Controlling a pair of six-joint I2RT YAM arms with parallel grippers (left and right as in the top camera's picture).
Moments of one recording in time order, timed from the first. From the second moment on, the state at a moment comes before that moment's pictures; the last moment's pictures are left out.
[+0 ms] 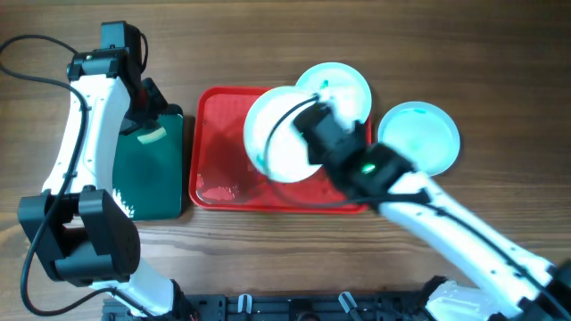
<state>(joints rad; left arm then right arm) 0.07 1.81 1.56 -1.13 -0.17 -0.50 0.73 1.43 1.18 -0.70 0.45 0.52</state>
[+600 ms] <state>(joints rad) 0.07 1.81 1.56 -1.13 -0.17 -0.50 -0.24 1.43 0.93 -0.70 0.12 0.55</state>
